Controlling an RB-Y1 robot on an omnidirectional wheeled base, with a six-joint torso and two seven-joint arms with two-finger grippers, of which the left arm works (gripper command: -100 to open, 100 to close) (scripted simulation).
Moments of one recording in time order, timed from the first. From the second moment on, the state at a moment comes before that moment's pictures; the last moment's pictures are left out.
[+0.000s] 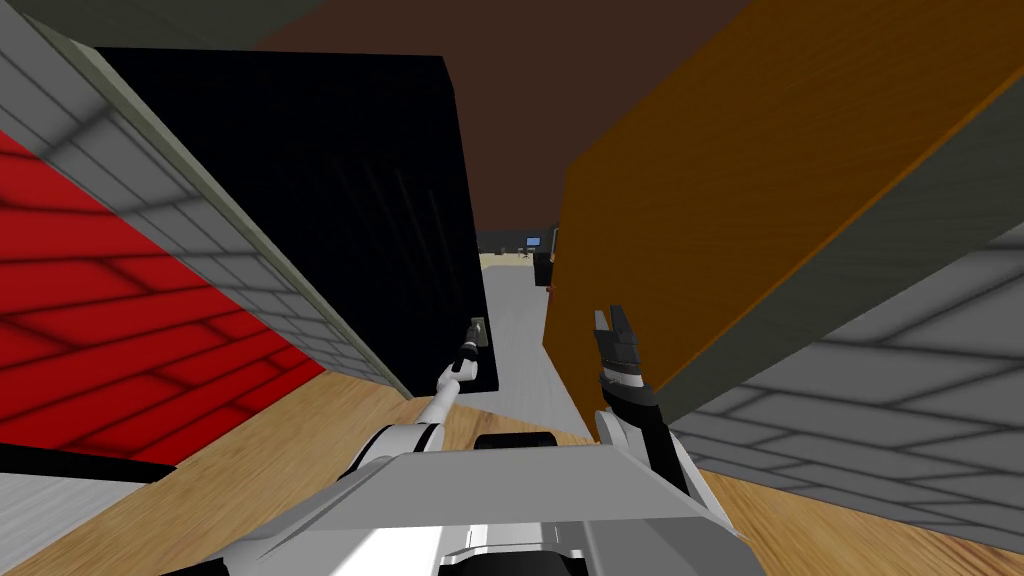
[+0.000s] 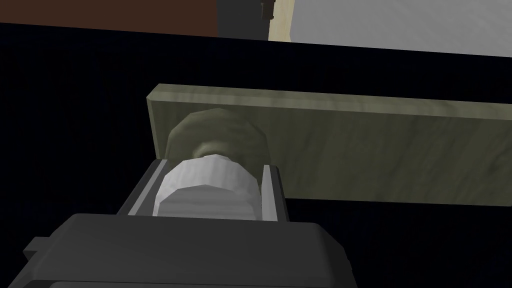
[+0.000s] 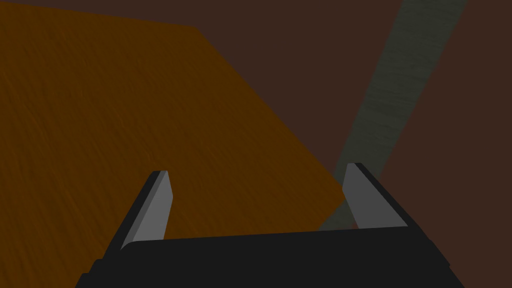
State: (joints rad) arm -0.44 0.05 0.14 -0.70 0.08 -0.46 -0.07
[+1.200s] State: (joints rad) arm -0.45 0.08 0.22 -0.69 0.10 -0.47 -0.14
